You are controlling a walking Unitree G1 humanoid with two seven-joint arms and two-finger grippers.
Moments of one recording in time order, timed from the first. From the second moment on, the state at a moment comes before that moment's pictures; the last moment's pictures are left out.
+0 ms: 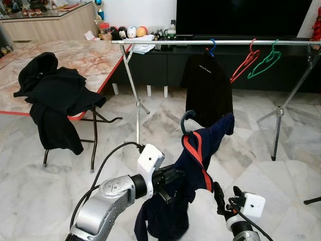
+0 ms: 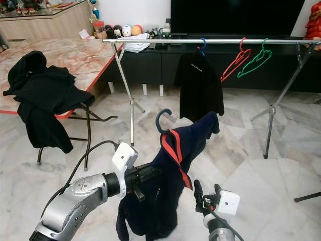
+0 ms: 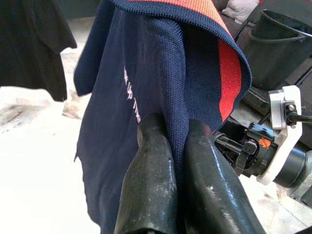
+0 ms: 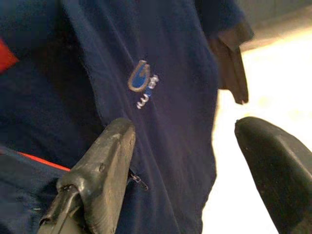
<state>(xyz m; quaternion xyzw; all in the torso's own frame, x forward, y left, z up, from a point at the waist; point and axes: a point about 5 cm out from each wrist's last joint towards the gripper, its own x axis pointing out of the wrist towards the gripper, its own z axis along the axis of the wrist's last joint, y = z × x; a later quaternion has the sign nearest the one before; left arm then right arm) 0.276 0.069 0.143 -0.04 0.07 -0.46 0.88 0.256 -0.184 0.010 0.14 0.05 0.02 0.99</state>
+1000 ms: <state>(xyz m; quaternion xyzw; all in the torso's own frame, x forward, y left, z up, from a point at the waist) 0.270 0.062 0.140 -0.04 0.09 -0.49 0.86 0.289 -0.176 0.030 0.03 0.06 0.09 0.99</state>
